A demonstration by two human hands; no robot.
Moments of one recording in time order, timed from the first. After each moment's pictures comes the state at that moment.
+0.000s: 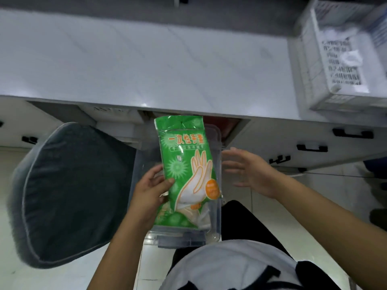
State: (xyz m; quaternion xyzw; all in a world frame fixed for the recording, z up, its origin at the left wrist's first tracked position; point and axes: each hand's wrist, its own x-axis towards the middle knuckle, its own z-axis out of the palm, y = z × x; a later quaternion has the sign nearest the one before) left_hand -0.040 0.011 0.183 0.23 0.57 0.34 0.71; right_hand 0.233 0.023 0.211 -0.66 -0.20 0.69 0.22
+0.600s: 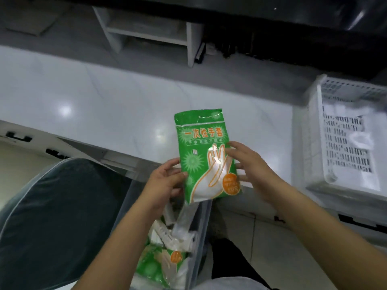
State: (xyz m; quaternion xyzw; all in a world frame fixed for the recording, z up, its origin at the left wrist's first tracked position) left_hand 0.080 0.150 0.230 0.25 0.55 0.41 0.68; right_hand 0.305 0.177 0.274 -0.60 -0.39 0.63 0.30
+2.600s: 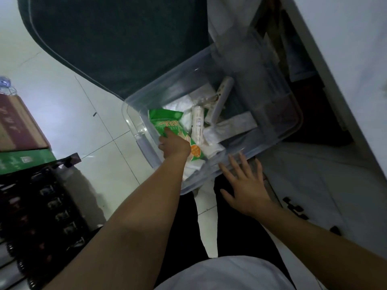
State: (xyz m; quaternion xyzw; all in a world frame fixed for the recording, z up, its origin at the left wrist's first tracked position) left_hand 0.057 -0.040 -0.043 -0.09 0.90 0.11 0.41; right_hand 0.289 0.025 0.006 -0.20 -0.91 0.19 -0.31
